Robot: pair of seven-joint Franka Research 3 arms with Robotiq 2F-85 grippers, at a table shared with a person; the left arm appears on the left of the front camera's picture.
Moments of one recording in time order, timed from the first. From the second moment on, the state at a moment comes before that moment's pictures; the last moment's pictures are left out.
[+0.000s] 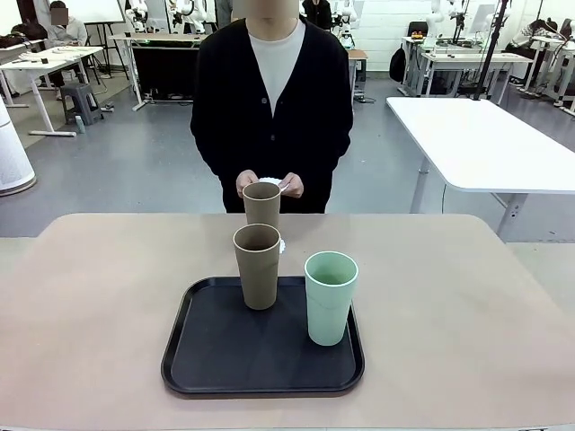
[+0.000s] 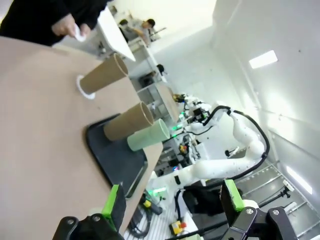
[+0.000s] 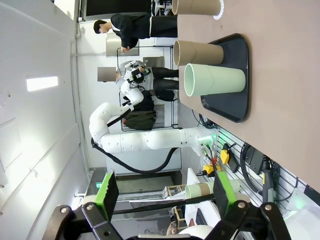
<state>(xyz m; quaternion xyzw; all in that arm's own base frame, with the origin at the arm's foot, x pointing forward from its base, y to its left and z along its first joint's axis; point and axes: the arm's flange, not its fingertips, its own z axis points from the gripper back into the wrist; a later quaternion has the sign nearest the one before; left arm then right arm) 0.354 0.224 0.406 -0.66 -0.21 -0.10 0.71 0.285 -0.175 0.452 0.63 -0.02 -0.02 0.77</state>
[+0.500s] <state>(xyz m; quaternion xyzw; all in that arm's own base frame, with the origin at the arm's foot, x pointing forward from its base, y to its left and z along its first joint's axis) 0.353 0.220 0.403 -0.66 -0.21 -0.10 0.72 0.285 -0.175 0.452 0.63 -0.02 -0.02 0.77</state>
